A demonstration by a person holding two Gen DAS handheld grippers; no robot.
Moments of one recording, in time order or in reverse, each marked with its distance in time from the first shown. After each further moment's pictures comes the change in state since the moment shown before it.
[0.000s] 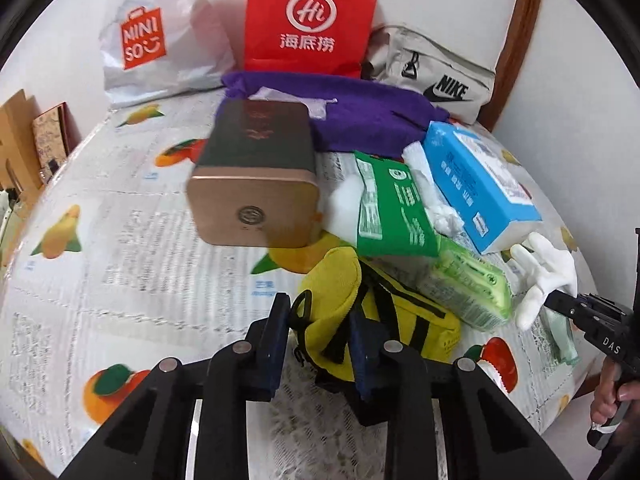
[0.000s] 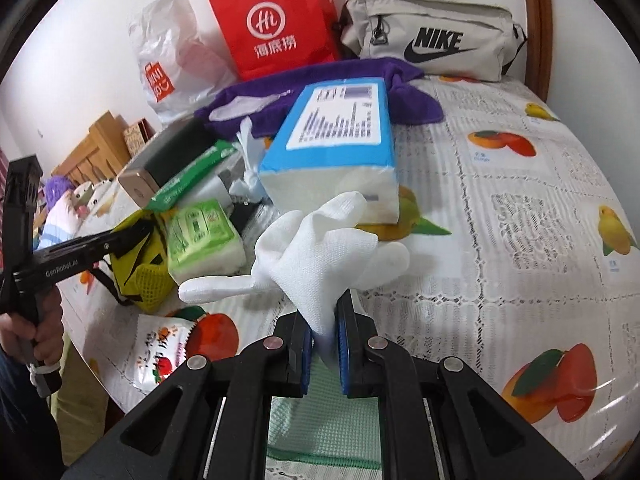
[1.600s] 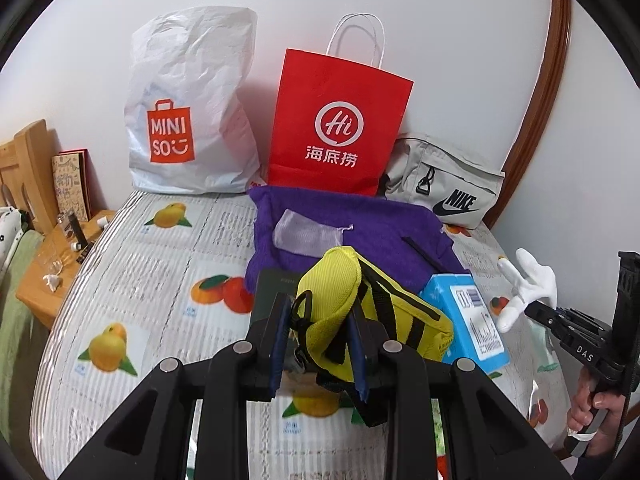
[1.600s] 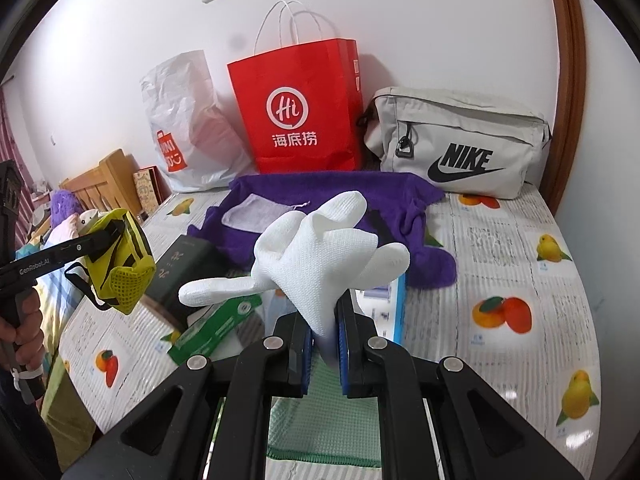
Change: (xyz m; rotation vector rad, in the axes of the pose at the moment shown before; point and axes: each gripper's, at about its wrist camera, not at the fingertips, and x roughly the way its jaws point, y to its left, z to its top) left arm -0.056 0.020 0.117 -0.092 -0.195 0.000; right arm -0.021 0.021 0.137 -0.097 -0.148 0.000
